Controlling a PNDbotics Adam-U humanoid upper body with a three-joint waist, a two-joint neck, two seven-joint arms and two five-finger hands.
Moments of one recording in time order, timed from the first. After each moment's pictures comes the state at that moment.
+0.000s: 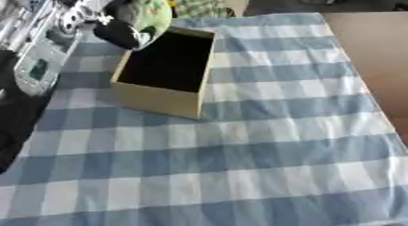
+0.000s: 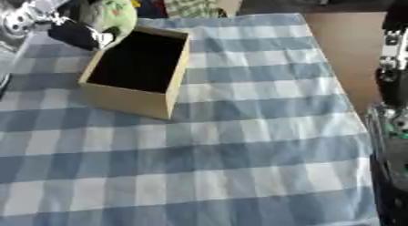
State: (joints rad) left arm -1.14 0.28 -0.36 -1.25 -0.97 0.22 -0.51; right arm -0.27 -0.34 -0.26 -1.99 0.18 -0.55 -0.18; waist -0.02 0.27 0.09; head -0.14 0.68
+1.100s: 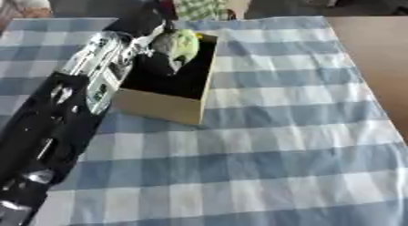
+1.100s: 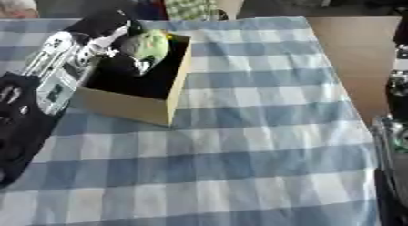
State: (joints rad) left arm -1.17 0.15 -0.34 -1.04 -1.11 0.19 -0.43; right arm -0.30 -0.32 -0.26 -1.99 0.17 -0.55 -0.16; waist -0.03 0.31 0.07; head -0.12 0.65
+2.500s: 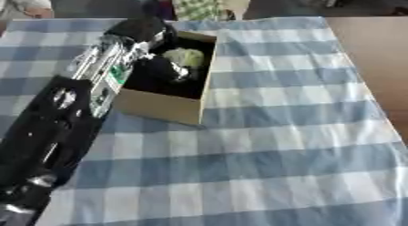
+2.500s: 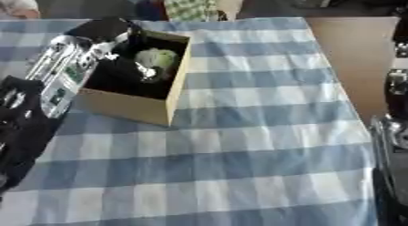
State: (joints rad) left arm -1.15 0.17 -0.33 -1.23 -1.10 0.18 -0.49; right arm -0.29 -0.31 -0.26 -1.99 0.16 -0.54 -0.16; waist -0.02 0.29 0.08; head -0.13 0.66
